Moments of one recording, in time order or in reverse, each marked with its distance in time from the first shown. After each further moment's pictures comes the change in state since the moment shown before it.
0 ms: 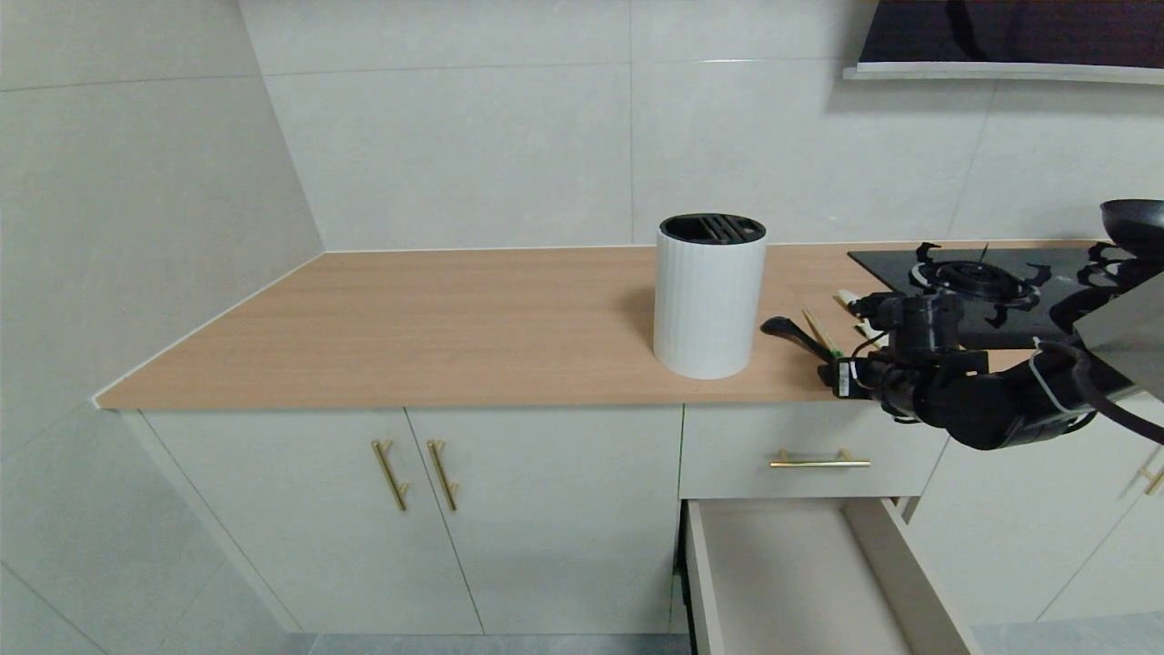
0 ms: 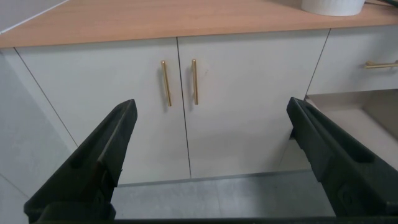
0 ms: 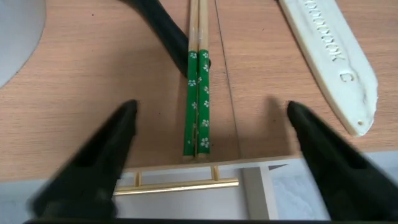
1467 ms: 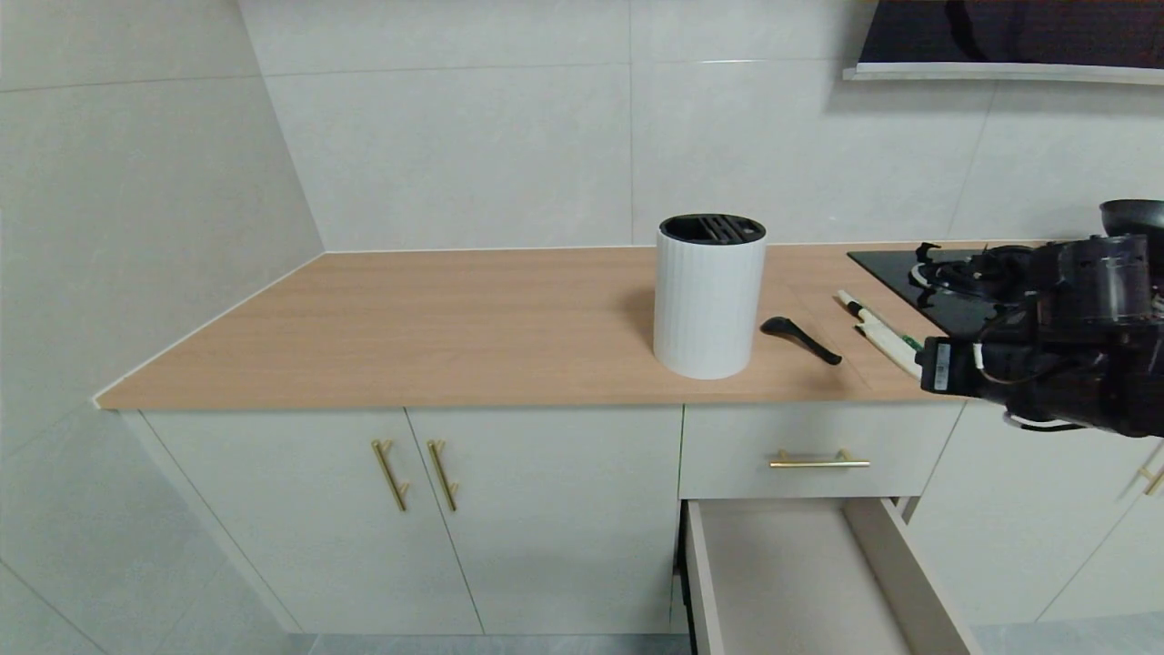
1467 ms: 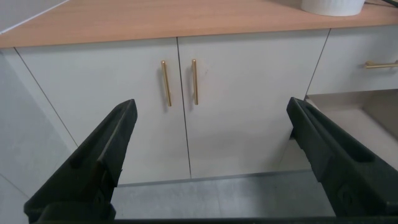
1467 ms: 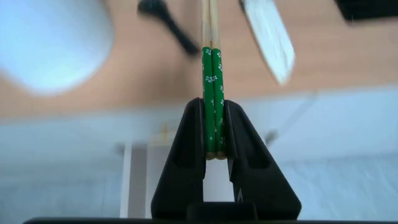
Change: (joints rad) left arm 0.000 0.000 0.000 0.000 0.000 0.000; right arm 0.013 -0.517 0.272 0.269 0.072 0.084
